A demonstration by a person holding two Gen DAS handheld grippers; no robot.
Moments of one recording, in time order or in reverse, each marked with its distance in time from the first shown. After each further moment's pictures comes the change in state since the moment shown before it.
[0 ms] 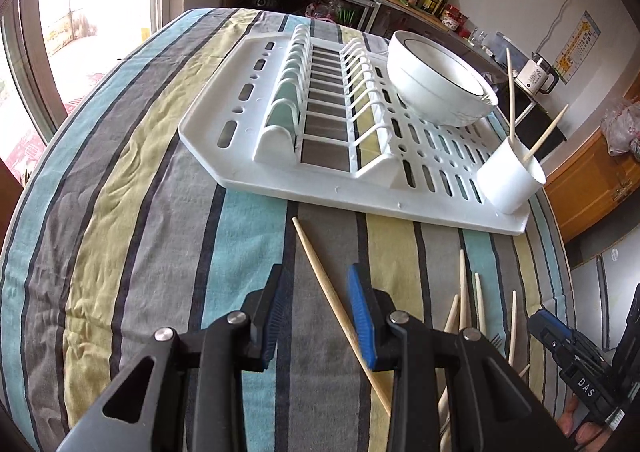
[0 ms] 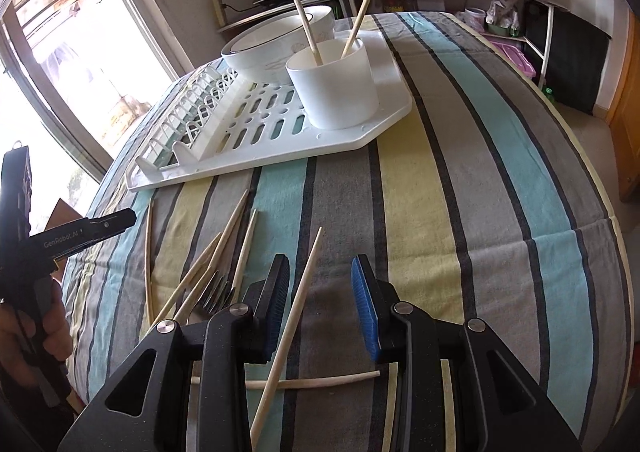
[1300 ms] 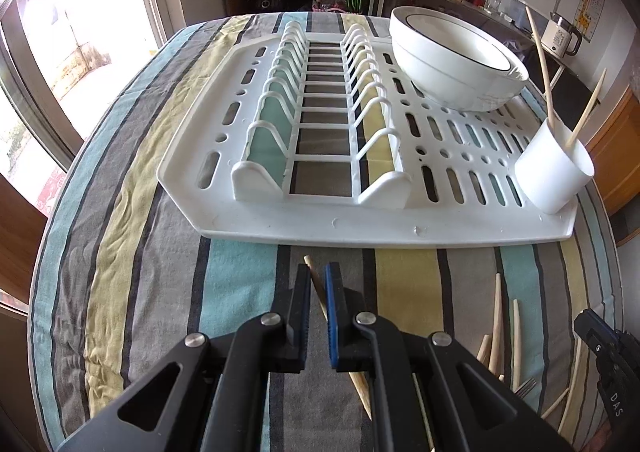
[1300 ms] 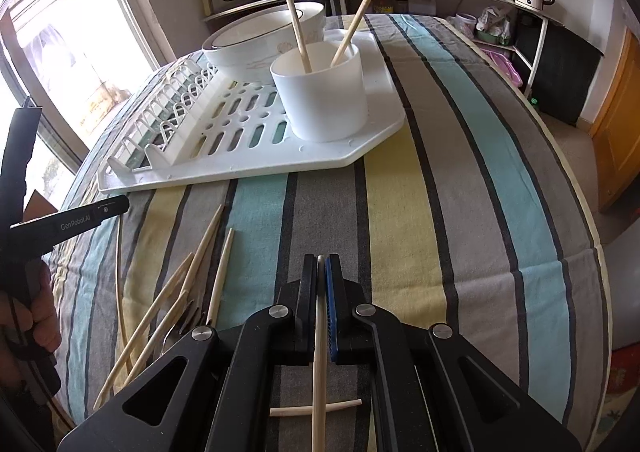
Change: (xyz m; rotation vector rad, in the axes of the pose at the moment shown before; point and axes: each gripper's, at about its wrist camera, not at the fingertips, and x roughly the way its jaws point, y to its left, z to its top) left arm 0.024 -0.038 0.024 0.117 0.020 0.178; right arm 0.003 0.007 0.016 -0.041 0.010 -0.098
